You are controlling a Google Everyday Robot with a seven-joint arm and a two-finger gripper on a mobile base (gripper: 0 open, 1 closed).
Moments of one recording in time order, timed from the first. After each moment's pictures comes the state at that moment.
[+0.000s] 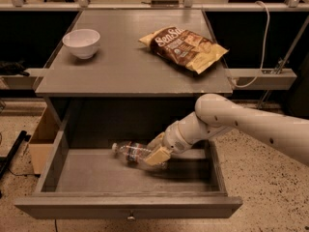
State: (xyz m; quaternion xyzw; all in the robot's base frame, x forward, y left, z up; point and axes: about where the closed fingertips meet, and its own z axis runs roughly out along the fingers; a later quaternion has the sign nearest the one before) arm 0.511 0.006 0.620 -0.57 0.72 0.32 0.22
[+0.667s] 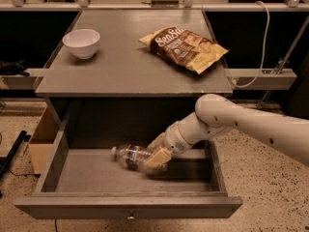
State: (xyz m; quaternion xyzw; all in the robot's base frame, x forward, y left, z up) arm 0.511 0.006 0.620 -0.57 0.72 0.32 0.22
